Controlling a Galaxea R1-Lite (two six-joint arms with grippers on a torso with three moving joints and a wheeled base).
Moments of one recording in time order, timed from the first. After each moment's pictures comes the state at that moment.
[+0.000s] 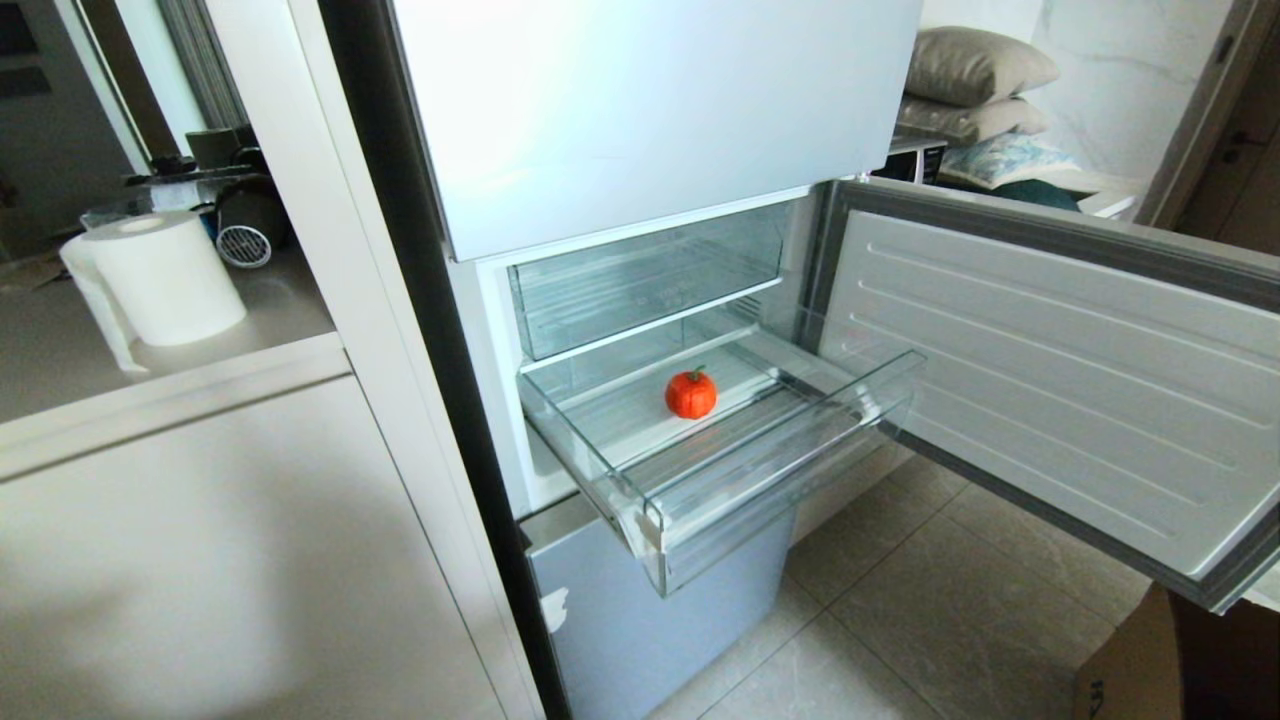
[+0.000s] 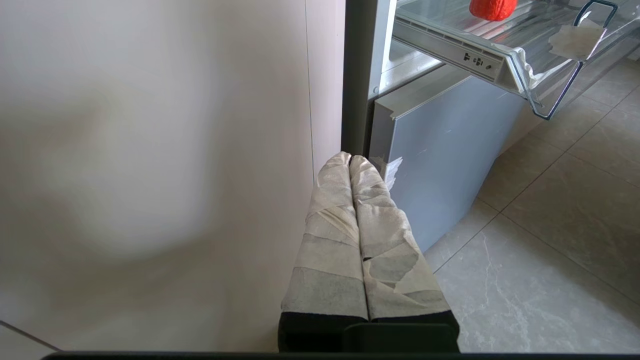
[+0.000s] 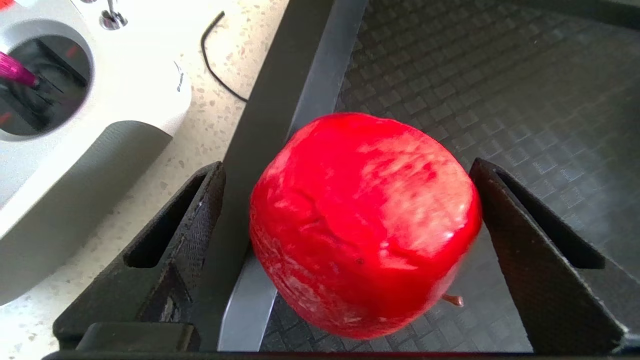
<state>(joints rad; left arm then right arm) 0.00 0.00 -0.03 0.08 0.00 0.01 -0.98 2.43 -1.57 -0.40 0.25 -0.10</state>
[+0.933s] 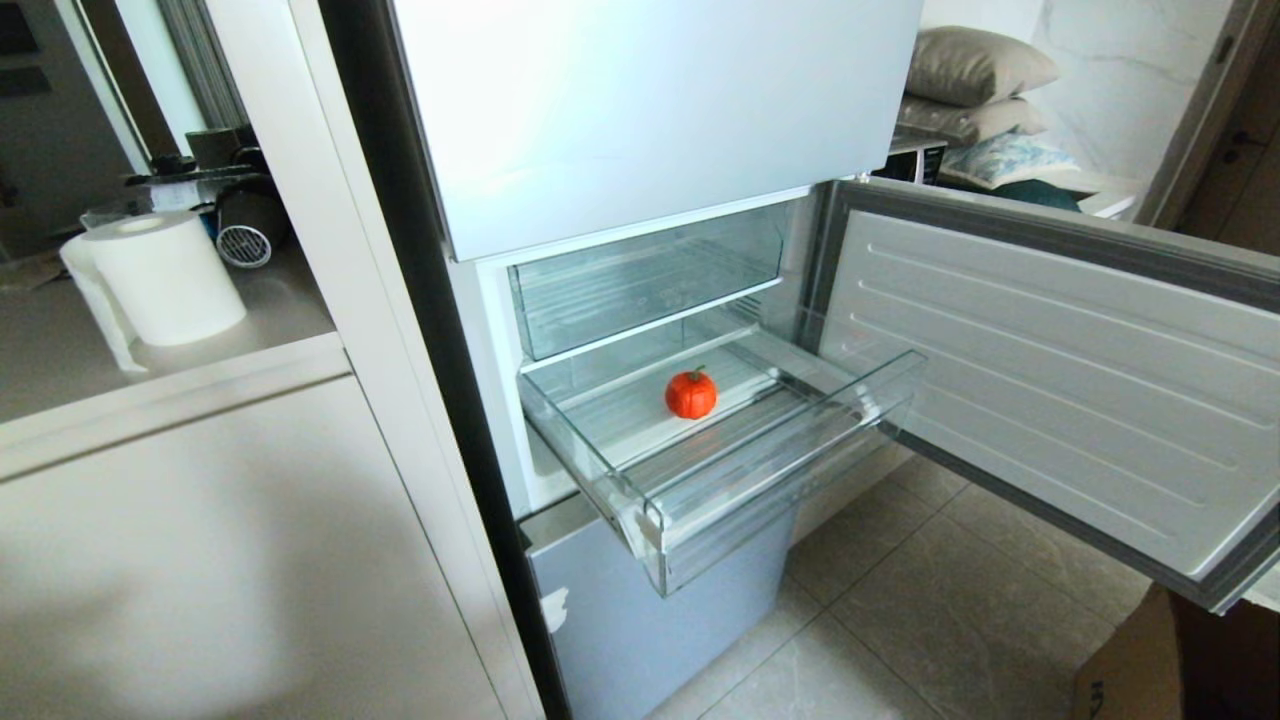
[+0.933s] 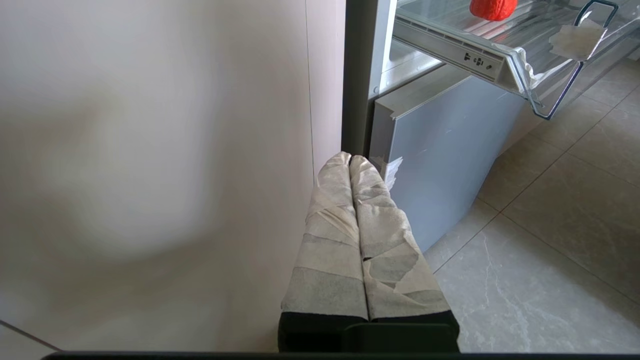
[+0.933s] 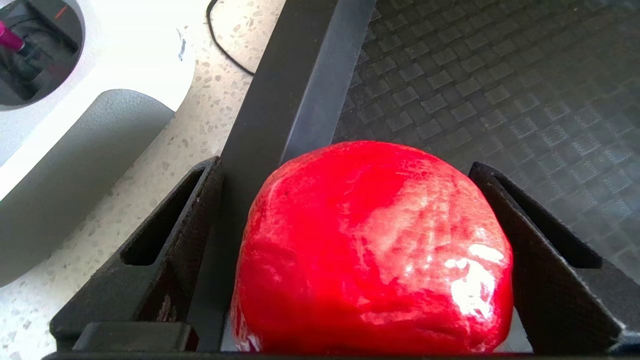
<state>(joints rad) 0.00 0.00 -0.03 0.08 0.00 0.01 -0.98 2.45 -1.55 -0.40 0.27 -0.10</state>
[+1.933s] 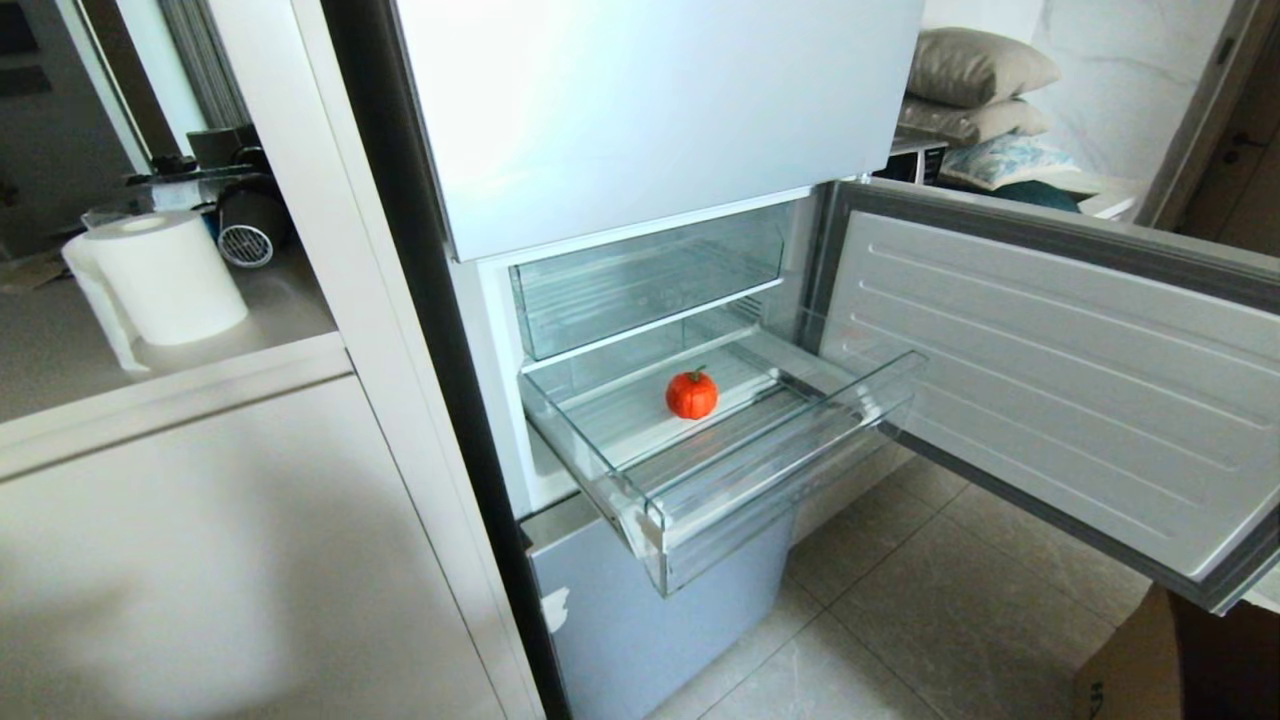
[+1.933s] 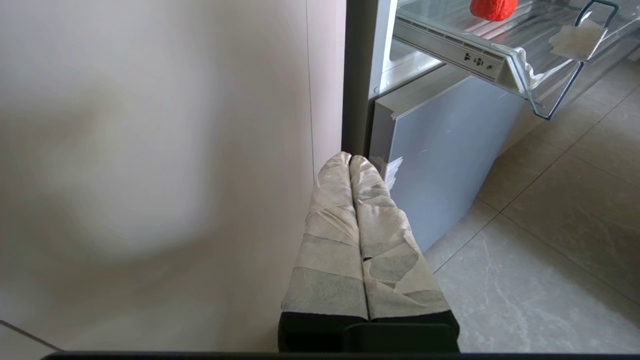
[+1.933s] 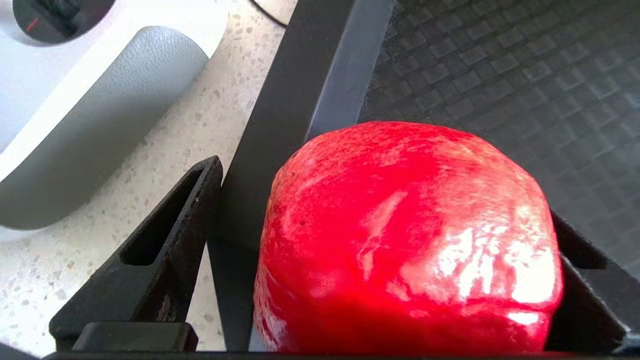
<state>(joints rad) 0.00 0.00 -0.03 0.08 0.00 0.01 -0.98 2.40 -1.45 -0.40 0.30 -0.10</state>
